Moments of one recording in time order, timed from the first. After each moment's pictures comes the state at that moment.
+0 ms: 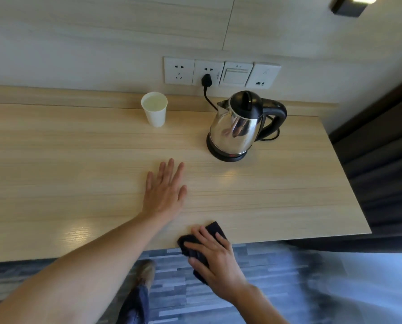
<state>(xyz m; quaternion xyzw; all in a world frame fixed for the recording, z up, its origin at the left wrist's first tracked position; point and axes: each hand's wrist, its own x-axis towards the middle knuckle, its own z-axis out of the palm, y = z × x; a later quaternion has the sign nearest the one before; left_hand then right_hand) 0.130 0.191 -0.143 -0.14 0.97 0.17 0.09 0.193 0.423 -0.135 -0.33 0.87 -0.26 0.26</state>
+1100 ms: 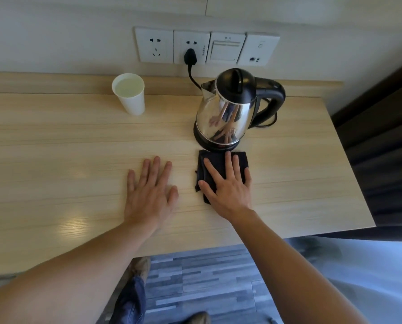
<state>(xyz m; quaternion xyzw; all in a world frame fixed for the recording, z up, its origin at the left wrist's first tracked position) 0.122 0.206 -0.162 -0.16 0.98 0.08 0.11 0.030 0.406 -0.149 -0.19 0.97 -0.06 0.15</state>
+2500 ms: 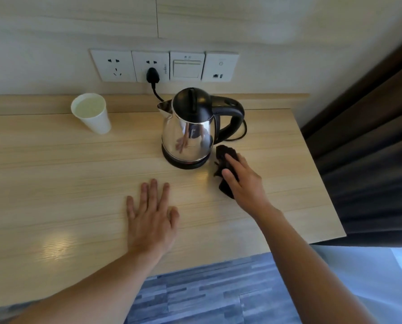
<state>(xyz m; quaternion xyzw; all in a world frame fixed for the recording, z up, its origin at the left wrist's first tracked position) 0.100 0.294 -0.160 -0.17 0.97 0.12 0.11 -0.046 0.502 -0.098 -0.12 0.92 -0.32 0.17</state>
